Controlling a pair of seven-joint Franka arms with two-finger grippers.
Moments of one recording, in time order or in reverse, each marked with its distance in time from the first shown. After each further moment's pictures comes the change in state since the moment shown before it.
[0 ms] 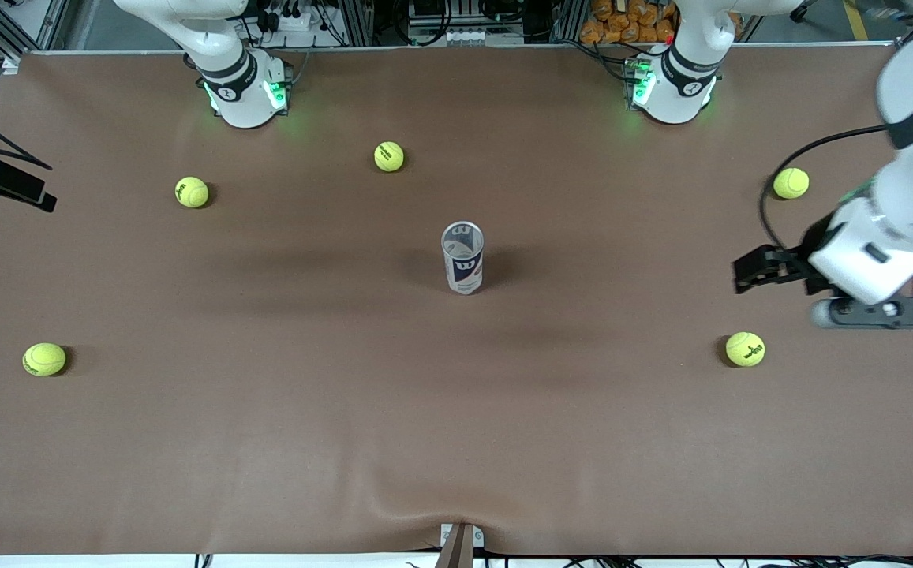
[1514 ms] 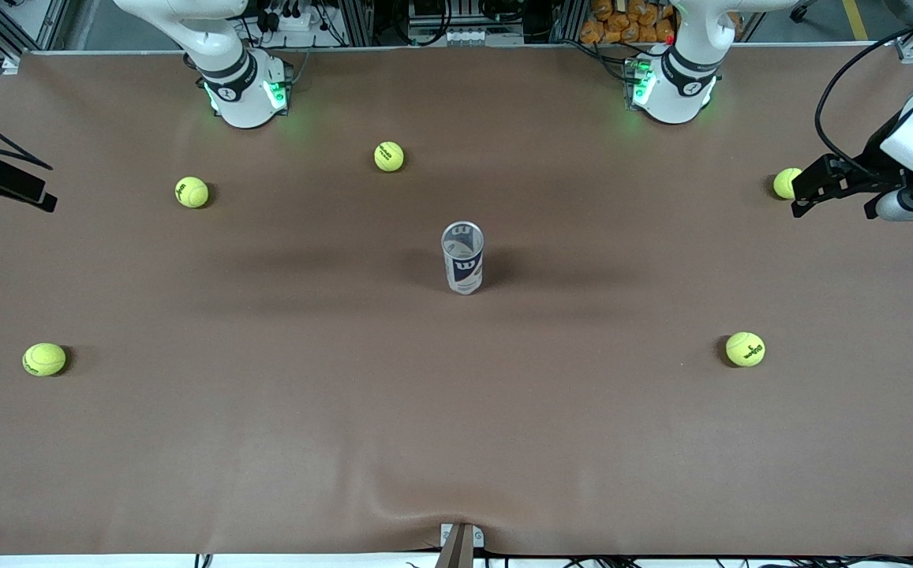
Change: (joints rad) left arm 0.057 -0.379 0.033 -0.454 0.016 0.124 0.108; right arm 0.001 0.000 0.000 0.000 0.000 0.000 0.000
